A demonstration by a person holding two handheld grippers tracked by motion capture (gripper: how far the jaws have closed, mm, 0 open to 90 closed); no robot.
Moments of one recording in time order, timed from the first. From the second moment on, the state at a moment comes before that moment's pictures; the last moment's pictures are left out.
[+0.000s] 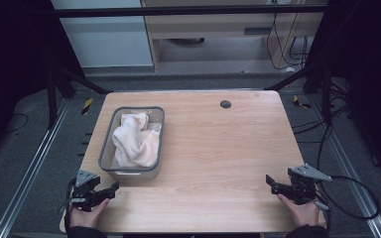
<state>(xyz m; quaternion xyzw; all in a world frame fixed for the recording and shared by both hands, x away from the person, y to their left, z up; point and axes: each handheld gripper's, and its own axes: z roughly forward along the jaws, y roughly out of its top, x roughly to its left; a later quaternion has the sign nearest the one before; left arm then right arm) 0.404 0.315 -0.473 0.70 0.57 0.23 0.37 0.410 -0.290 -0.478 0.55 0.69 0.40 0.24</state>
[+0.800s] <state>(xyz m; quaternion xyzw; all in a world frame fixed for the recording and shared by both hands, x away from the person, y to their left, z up) 0.399 0.321 -0.429 0.68 0.54 0.25 0.43 0.404 -0.292 -0.480 0.54 0.70 0.40 0.25</state>
